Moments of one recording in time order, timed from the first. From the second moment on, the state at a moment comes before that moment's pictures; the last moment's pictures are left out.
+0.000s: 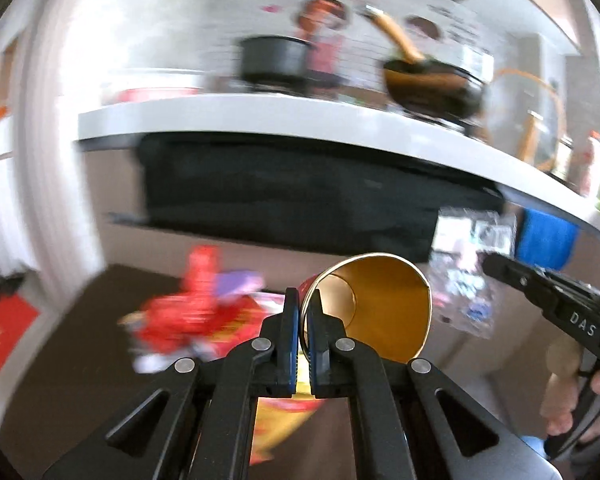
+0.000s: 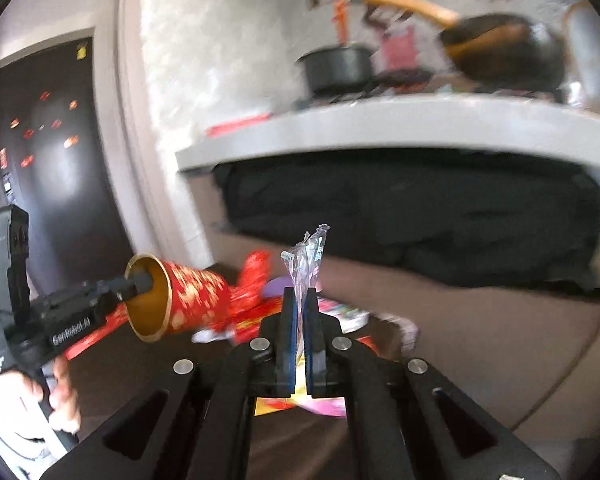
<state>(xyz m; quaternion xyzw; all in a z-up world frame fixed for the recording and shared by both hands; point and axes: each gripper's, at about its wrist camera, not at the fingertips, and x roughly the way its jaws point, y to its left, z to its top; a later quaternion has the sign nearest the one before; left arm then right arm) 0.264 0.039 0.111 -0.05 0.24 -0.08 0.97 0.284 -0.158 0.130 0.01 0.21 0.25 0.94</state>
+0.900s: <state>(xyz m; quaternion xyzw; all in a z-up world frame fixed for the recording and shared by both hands) 0.416 -0.186 -0.153 -0.01 0.52 -0.15 0.84 0.386 -0.360 -0.125 0.09 0.44 0.13 0.88</state>
